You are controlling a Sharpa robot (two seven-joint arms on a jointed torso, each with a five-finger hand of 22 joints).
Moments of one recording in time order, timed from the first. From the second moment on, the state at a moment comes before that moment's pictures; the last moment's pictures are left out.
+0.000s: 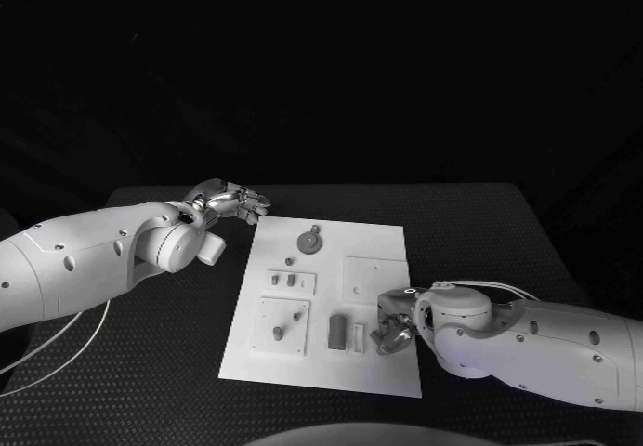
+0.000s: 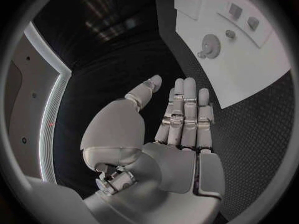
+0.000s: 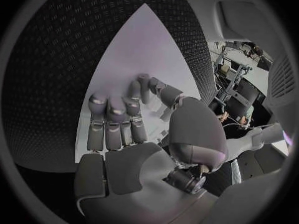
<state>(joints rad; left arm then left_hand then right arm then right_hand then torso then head) 1.29 -0.82 -0.18 1.28 -0.27 -0.26 0.10 1.06 -0.10 0.49 -0.27 0.18 0.91 0.16 0.24 0.58 1.26 0.09 0.07 0.34 0.99 0.01 0.91 0.39 0.02 0.68 -0.07 0.71 1.26 1.10 -0.76 -0.23 1.66 -1.50 0.03 -0.57 0.98 -0.25 0.85 -0.14 0.05 1.10 0.06 0.32 0.77 1.13 0.00 1.23 0.95 1.26 -0.11 1.18 1.13 0.23 1.08 -0.04 1.15 1.19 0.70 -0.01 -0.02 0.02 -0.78</state>
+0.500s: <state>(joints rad) 1.29 -0.82 -0.18 1.28 -0.27 -0.26 0.09 1.06 -0.10 0.49 -0.27 0.18 0.91 0.16 0.24 0.58 1.26 0.09 0.07 0.34 0.99 0.01 0.91 0.39 0.02 0.68 -0.07 0.71 1.26 1.10 -0.80 -0.23 1.68 -1.41 -0.02 -0.55 0.93 -0.20 0.89 -0.12 0.11 1.10 0.07 0.25 0.77 1.14 -0.01 1.23 0.95 1.27 -0.10 1.18 1.13 0.23 1.08 -0.02 1.16 1.19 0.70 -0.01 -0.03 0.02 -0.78</state>
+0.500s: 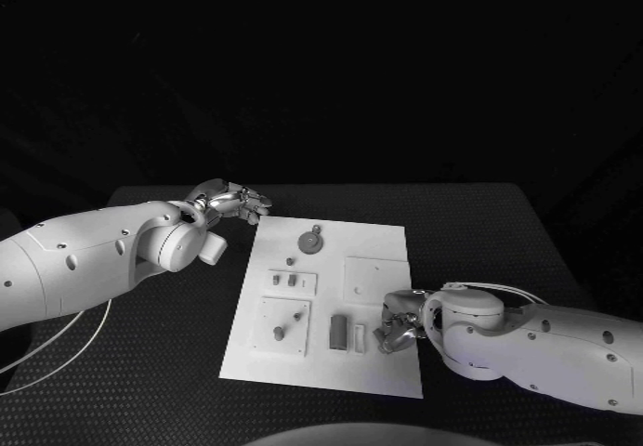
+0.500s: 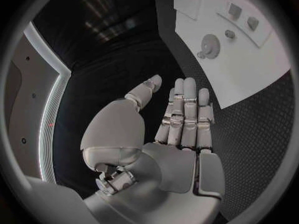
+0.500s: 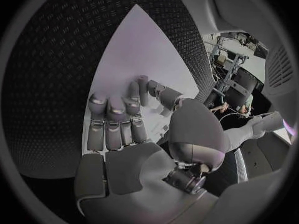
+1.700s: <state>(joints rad) 1.29 -0.81 -0.18 1.29 -0.28 -0.25 0.09 1.06 -0.10 0.49 -0.27 0.18 0.91 0.16 0.24 0.58 1.26 0.09 0.07 0.34 0.99 0.01 0.91 0.39 0.02 0.68 -0.07 0.71 1.27 1.12 -0.74 -0.22 1.64 -0.99 -0.08 -0.56 0.91 -0.12 0.94 -0.24 0.20 1.09 0.09 0.14 0.63 1.16 -0.01 1.23 0.95 1.28 -0.11 1.18 1.13 0.23 1.10 -0.03 1.17 1.18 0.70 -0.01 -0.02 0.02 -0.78</state>
